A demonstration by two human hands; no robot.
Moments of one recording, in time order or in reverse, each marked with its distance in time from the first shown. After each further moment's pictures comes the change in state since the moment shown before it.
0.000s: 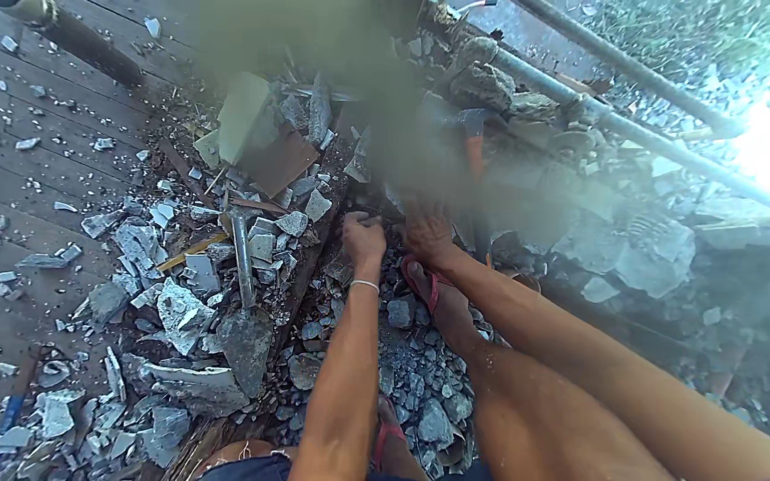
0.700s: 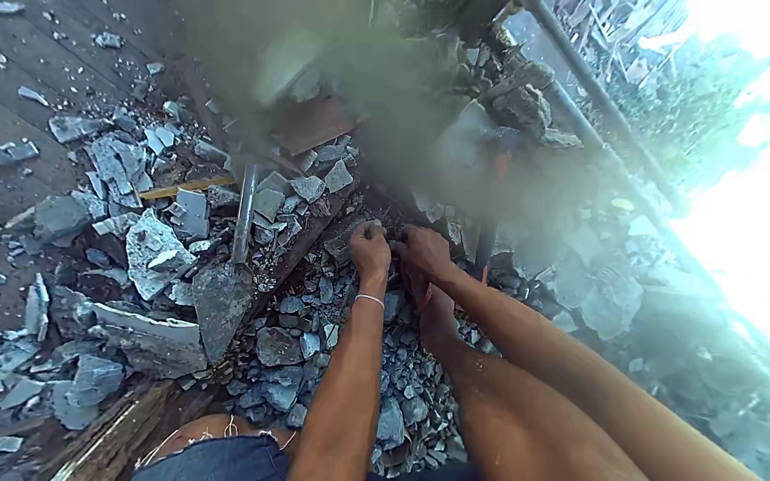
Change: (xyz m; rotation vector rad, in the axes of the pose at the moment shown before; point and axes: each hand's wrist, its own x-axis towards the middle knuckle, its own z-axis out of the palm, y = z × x) left_hand -0.027 -0.046 0.016 -0.389 0.178 -0.127; right_hand -0.013 -0.028 -0.021 0.044 -0.723 0.158
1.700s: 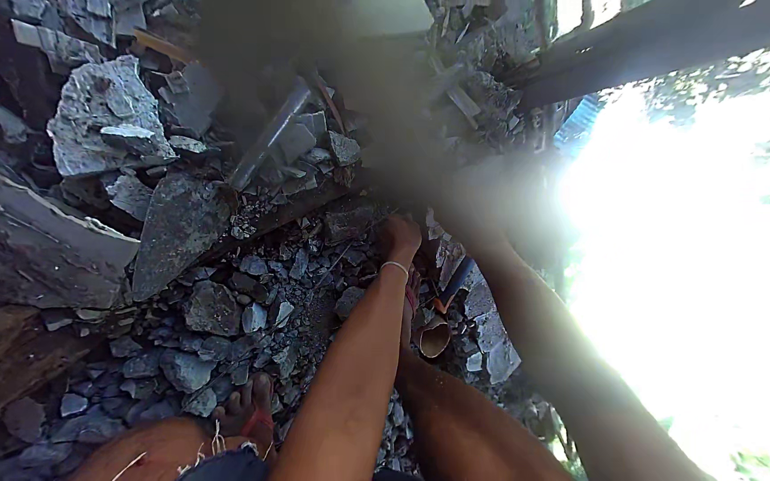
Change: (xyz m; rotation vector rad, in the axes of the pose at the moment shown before) left_hand 0.002 0.027 0.046 -0.072 -0.260 -0.211; right_hand 0.033 -0.056 -0.130 -0.591 0.041 -0.264
